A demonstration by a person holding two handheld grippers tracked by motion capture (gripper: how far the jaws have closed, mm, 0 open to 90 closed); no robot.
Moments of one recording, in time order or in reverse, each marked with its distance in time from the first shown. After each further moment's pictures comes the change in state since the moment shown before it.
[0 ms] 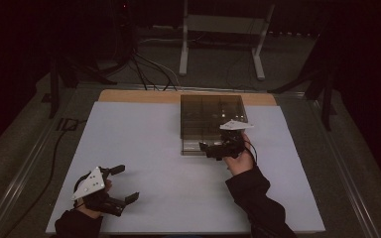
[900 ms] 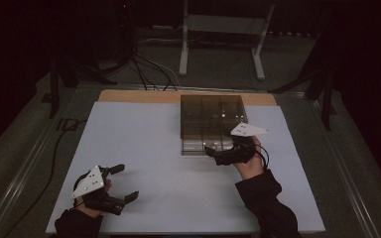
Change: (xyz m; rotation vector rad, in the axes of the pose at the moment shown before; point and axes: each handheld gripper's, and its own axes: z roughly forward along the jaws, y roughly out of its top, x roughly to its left) left arm 0.003 0.001 -0.001 -0.003 0.000 -0.013; right arm 0.006 -0.001 -0.045 -0.134 0.118 -0.110
